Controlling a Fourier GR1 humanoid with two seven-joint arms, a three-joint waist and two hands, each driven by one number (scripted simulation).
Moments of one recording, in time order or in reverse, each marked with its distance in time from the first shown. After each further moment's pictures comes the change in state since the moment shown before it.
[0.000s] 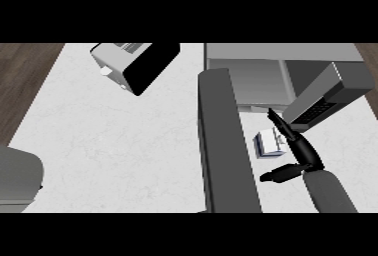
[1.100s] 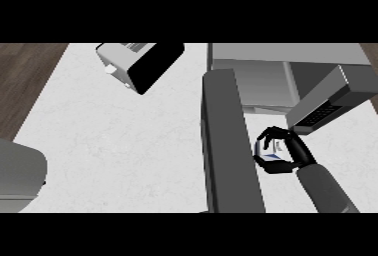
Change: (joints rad) left arm 0.002 0.017 0.060 0.046 0.056 -0.072 -0.050; right arm -0.178 -0.019 -0.036 0.401 0.143 -0.335 -0.184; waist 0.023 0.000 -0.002
